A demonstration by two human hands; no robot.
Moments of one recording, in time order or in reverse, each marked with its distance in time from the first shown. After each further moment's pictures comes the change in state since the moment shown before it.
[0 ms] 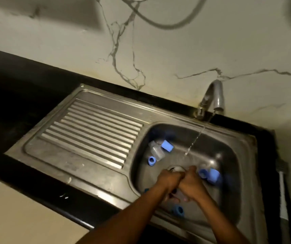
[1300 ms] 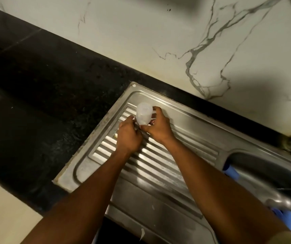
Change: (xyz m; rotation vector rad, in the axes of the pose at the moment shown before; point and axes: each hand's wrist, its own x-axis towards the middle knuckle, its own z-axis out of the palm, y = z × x) left_hand 0.097 0.066 -0.430 0.386 0.718 0.650; right_hand 0.180 -0.357 0.241 0.091 -0.017 -0.520
